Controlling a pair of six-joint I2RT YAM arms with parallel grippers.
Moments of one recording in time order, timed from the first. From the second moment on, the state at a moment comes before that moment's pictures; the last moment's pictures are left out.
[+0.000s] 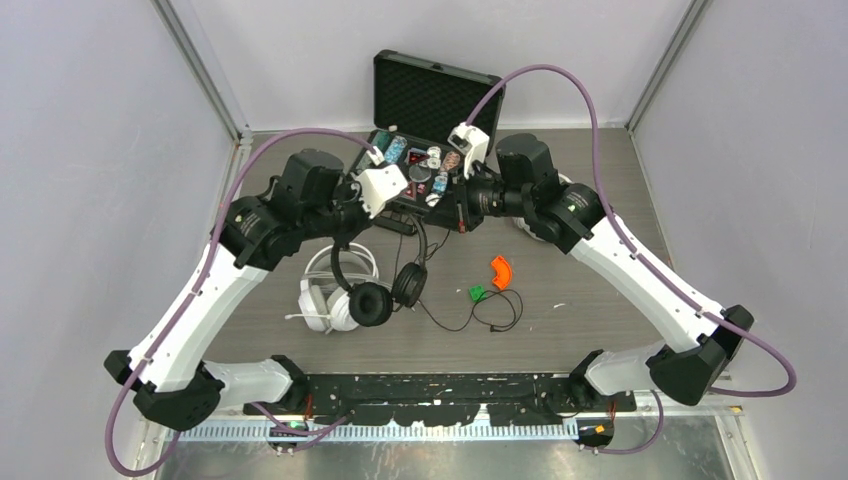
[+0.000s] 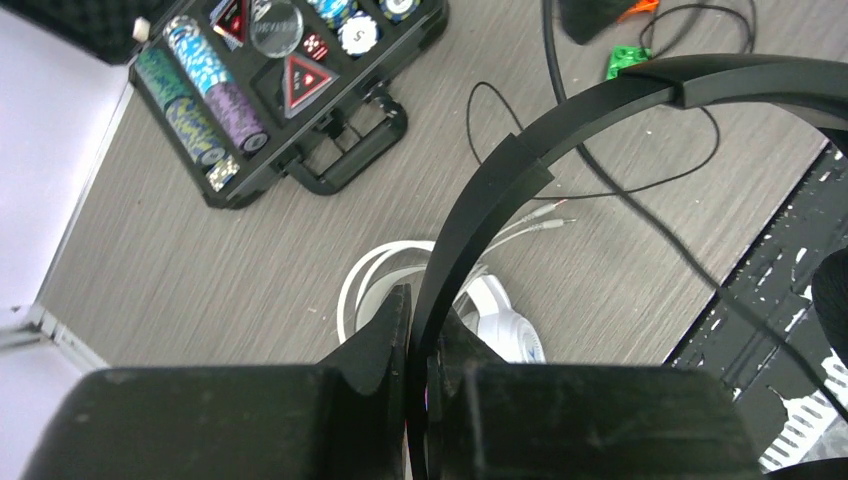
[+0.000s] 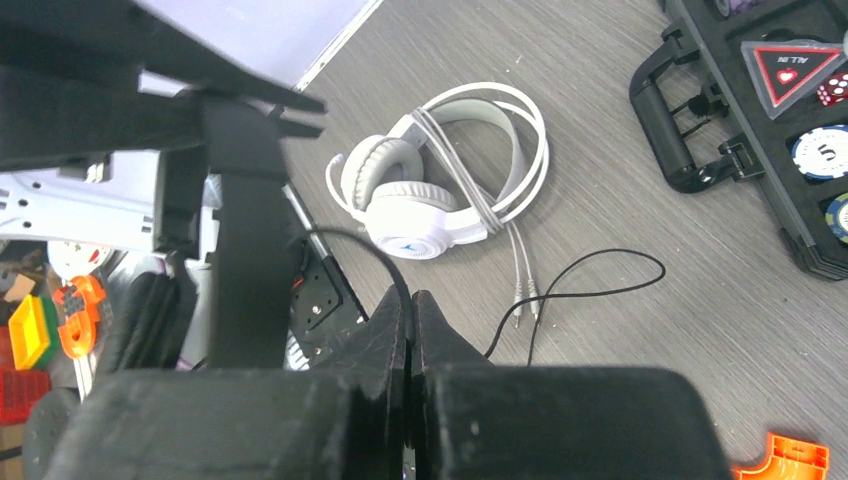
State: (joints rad) left arm -0.69 1.21 1.62 -1.07 0.05 0.40; right arm 0.71 1.34 1.48 -0.57 -0.43 0.32
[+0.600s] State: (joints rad) left arm -0.69 1.24 1.59 -1.07 0.00 0.41; right arm 0.63 1.35 1.42 -0.50 -0.47 0.42
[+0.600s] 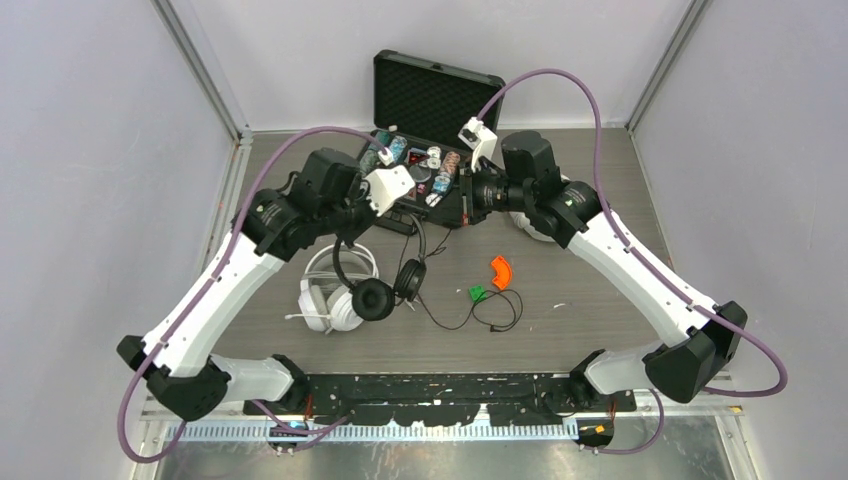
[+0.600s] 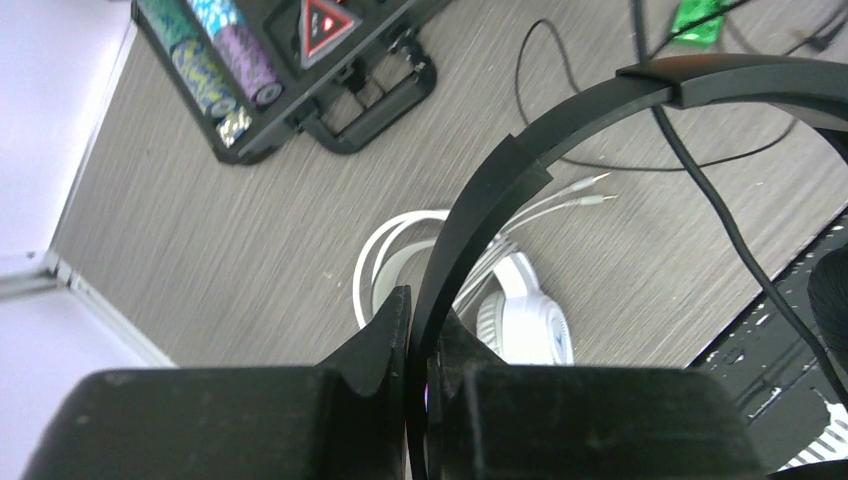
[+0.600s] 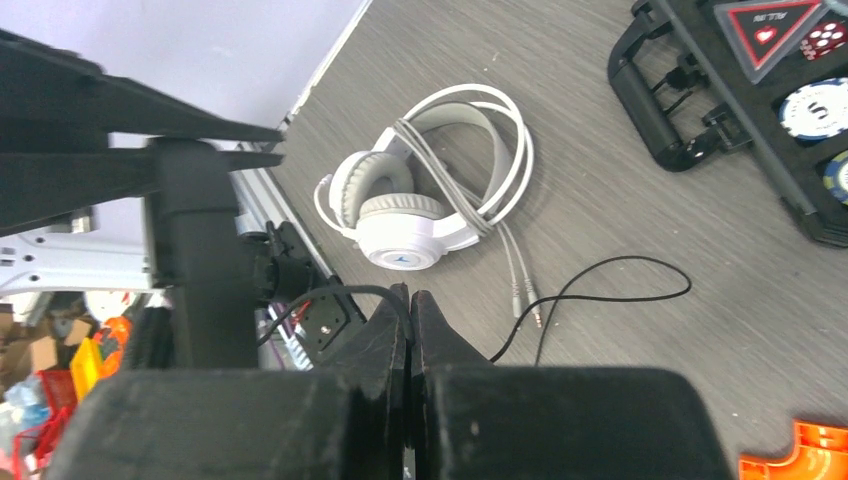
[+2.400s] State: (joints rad) left arm -0.64 1.47 1.82 -1.07 -0.66 -0.21; right arm 0.89 1.44 1.42 -0.15 -0.50 0.65
